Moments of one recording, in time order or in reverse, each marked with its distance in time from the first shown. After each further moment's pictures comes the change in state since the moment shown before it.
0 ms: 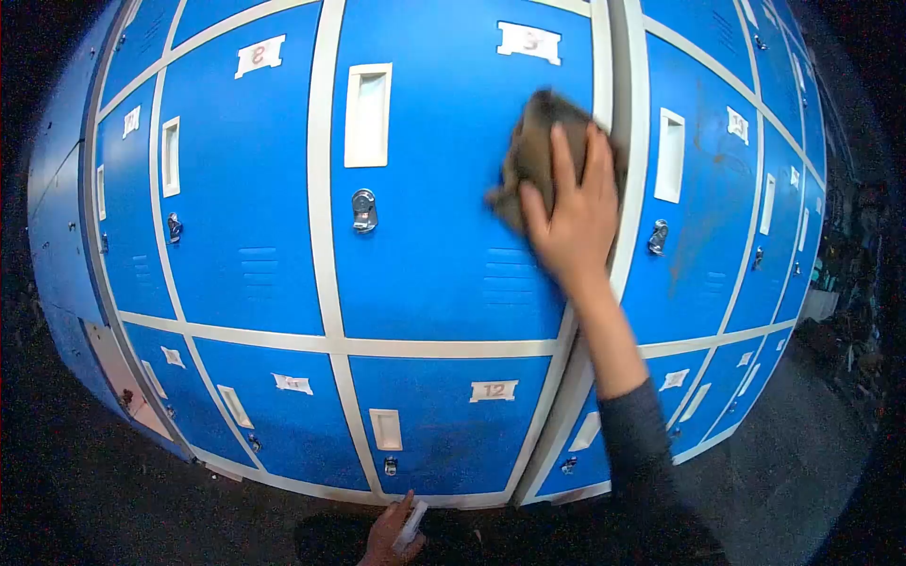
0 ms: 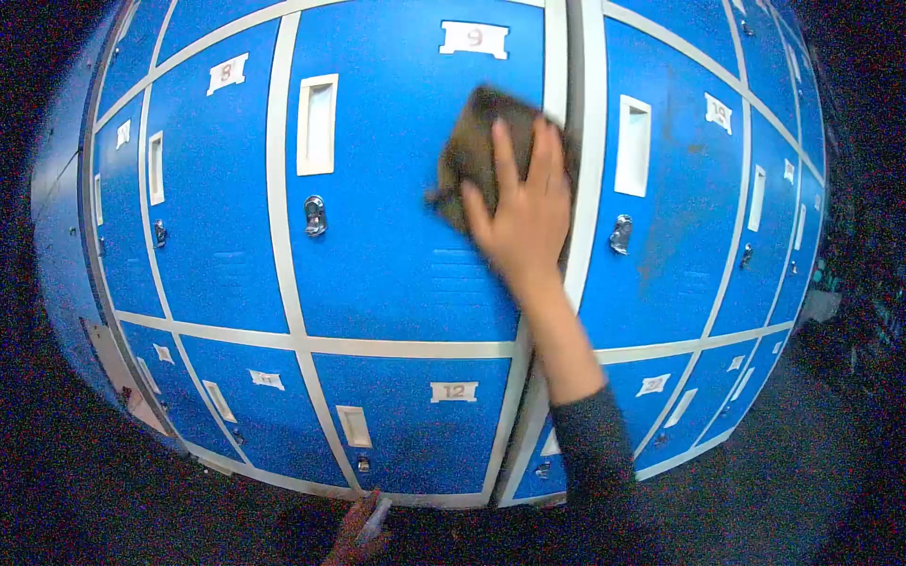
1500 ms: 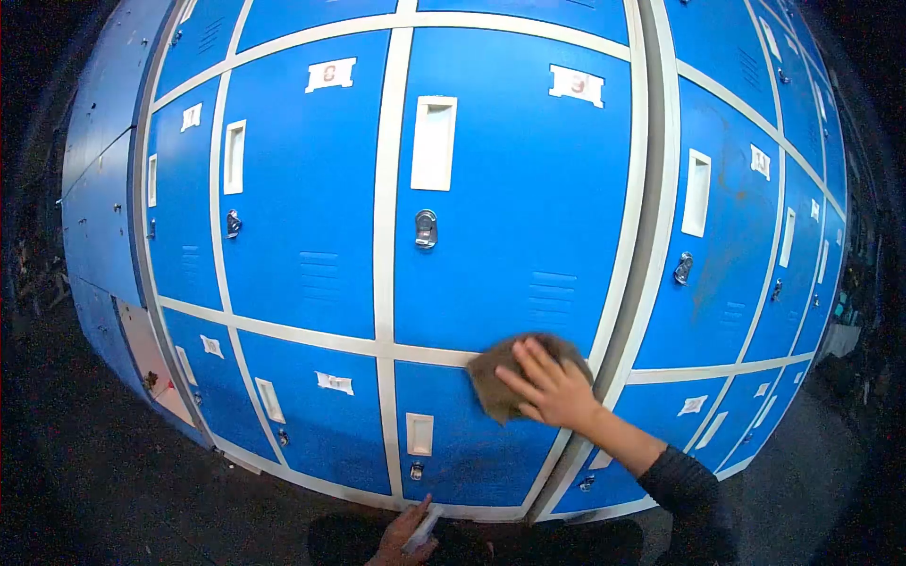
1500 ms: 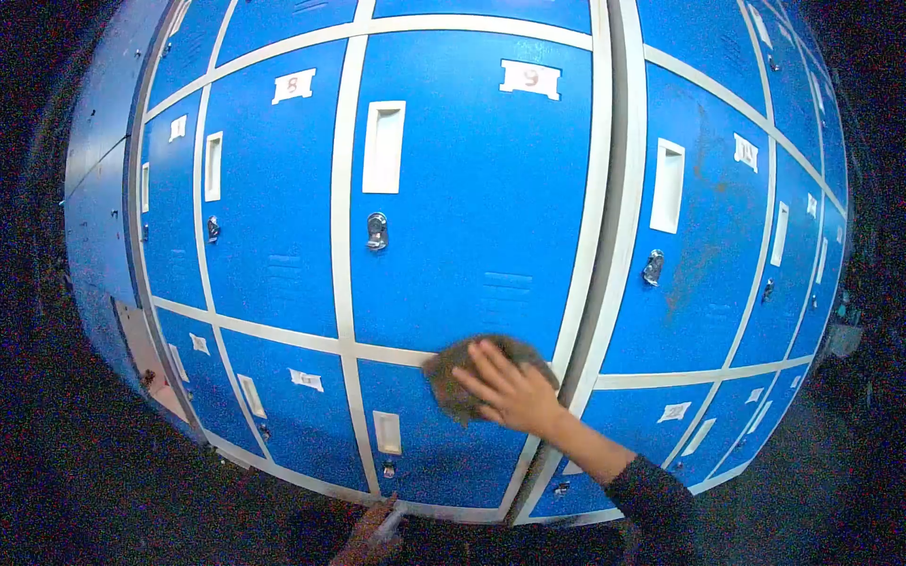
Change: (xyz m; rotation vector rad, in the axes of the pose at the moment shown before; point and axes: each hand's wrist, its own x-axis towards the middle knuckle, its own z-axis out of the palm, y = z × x) left_hand -0.006 -0.002 -0.001 0.202 0.129 0.194; right_hand -0.148 -0.036 -0.054 0.177 -0.795 -0.600
